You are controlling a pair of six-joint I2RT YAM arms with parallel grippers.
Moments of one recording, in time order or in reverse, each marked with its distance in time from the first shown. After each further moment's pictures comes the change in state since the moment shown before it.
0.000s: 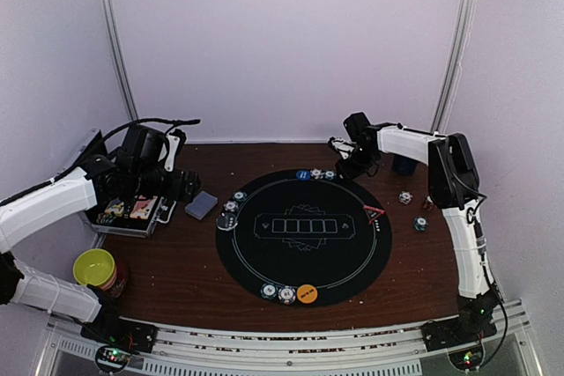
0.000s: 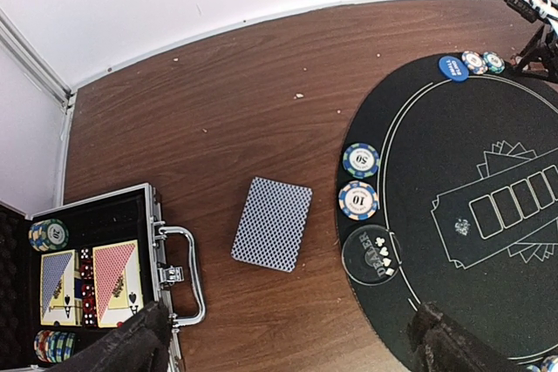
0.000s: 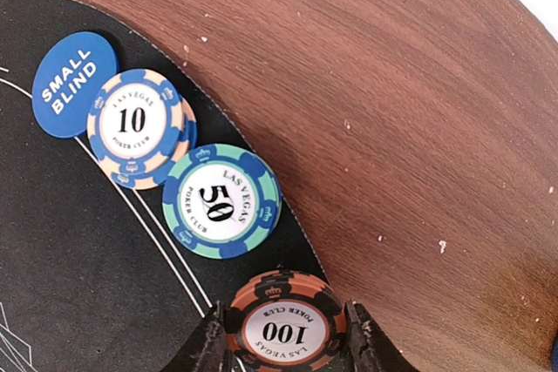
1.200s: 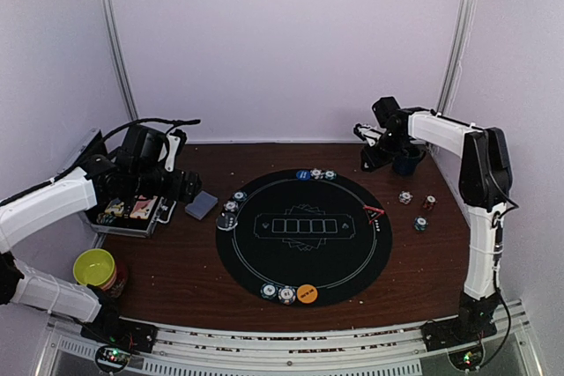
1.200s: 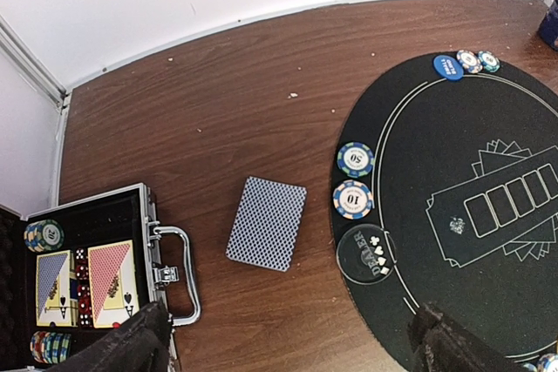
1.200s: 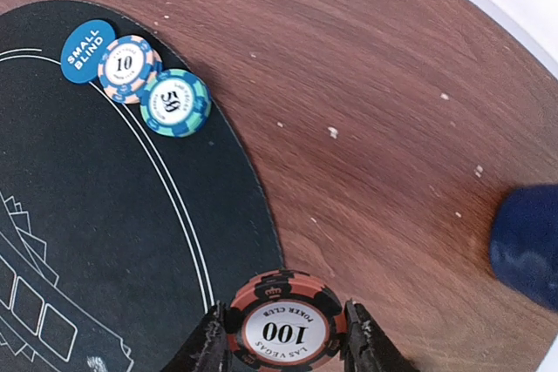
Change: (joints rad) left arm 0.000 0.000 0.000 0.000 0.015 -0.005; right arm -0.096 -0.255 -0.164 -0.099 -0.026 -0.010
